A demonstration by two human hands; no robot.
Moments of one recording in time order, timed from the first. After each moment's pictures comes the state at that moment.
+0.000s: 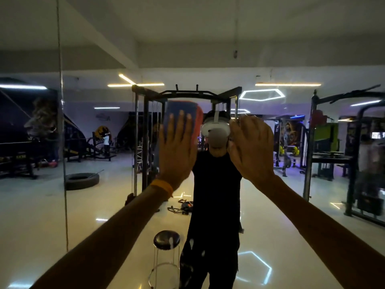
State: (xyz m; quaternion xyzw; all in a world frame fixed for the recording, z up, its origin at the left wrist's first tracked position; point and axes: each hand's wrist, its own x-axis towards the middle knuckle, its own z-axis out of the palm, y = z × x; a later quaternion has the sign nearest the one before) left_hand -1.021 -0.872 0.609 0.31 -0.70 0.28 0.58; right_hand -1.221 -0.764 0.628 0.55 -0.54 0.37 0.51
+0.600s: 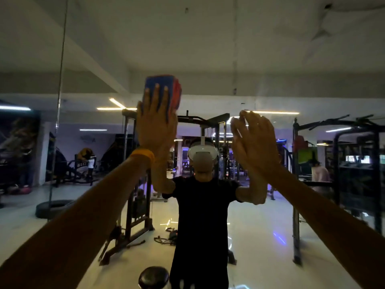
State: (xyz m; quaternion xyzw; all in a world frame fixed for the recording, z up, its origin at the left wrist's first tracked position) left_hand -0.968 -0.906 0.763 0.32 -0.67 0.26 0.62; right_hand -1.215 -0.753 0.725 0.53 -0.50 0.33 0.60
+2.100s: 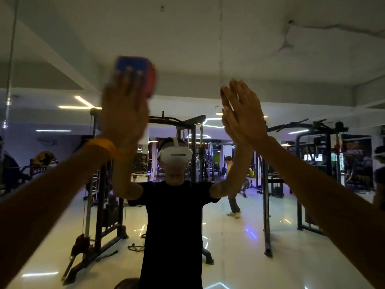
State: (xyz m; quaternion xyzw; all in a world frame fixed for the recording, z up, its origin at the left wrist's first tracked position) left_hand -0.938 -0.930 0.790 0.28 -0.67 0.30 0.62; right_hand -1.250 -0.781 0.801 0.53 -0.46 0.37 0.61
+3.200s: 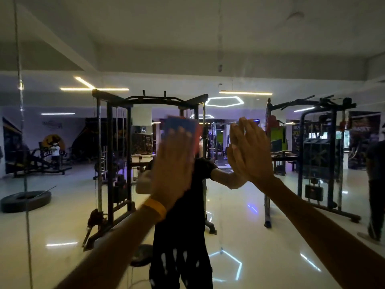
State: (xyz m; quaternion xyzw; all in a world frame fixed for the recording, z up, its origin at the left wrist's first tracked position) left_hand -1.020 -0.869 0.599 0.21 -0.75 0.31 0.54; right_hand -1.254 -0.749 0.635 0.53 -0.54 0.37 0.54
